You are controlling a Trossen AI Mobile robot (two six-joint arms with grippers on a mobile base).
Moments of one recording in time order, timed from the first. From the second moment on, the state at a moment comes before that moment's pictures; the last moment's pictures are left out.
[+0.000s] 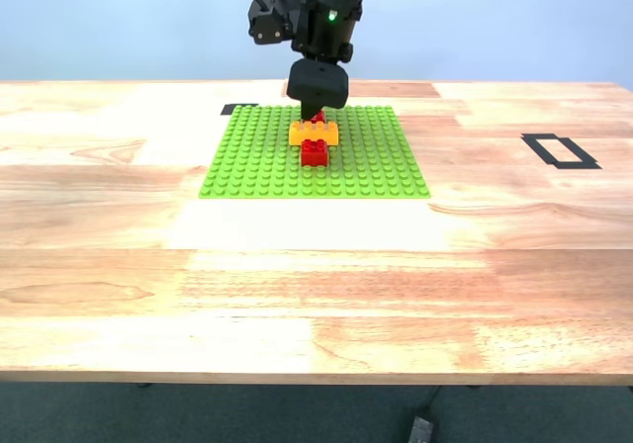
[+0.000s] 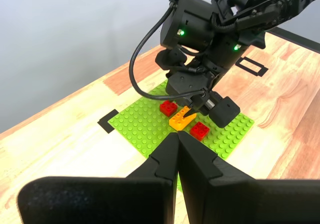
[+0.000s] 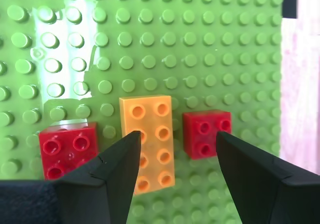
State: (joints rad) arm 0 0.00 0.87 1.02 -0.81 0.64 0.44; arm 1 0.77 2.17 1.74 -0.74 0.02 -0.80
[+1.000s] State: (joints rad) arm 0 0.00 0.87 1.02 -0.81 0.64 0.44; arm 1 0.76 2.21 1.66 -0.69 0.00 -0.78
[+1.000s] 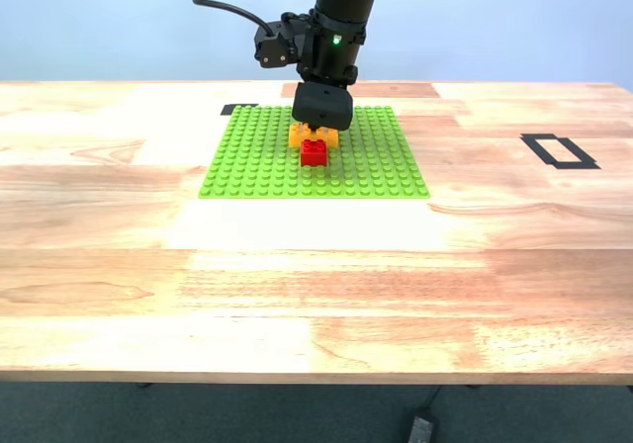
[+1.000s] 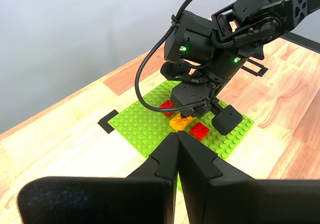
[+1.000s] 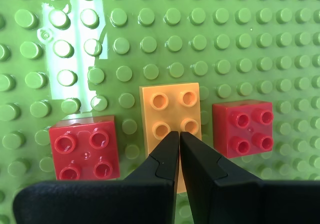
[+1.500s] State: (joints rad) arm 0 0.00 0.87 1.02 -0.80 0.62 0.44; arm 1 0.72 2.02 1.66 -0.67 0.04 -0.77
